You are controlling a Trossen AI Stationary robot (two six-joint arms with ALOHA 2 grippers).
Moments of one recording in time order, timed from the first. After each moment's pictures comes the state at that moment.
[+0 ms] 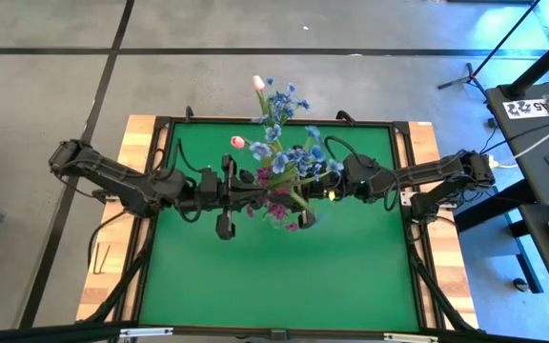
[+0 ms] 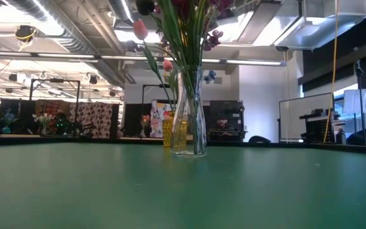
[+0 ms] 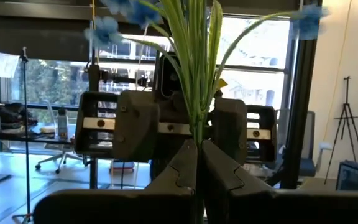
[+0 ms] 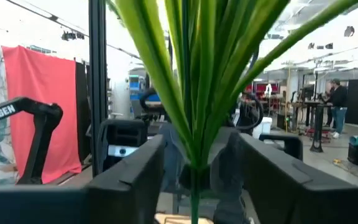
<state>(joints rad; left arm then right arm) -0.28 1.24 0.90 0.61 -0.38 0.03 0.12 1.53 1.19 0.66 -0.07 0.00</state>
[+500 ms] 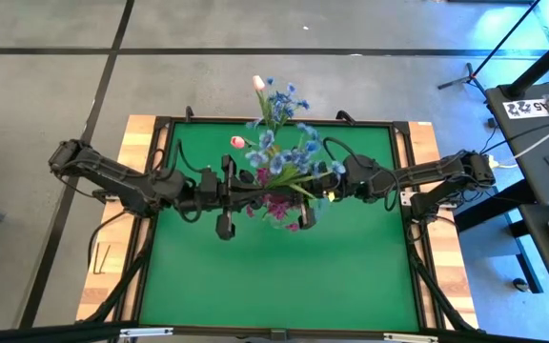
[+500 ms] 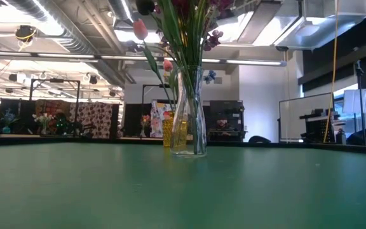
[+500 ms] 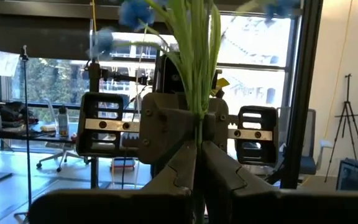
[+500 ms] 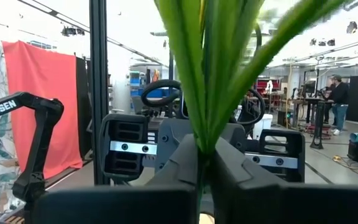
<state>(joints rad) -0.28 1.24 0.90 0.60 -0.38 0.03 0.12 1.53 1.19 0.63 -0.06 -0.01</state>
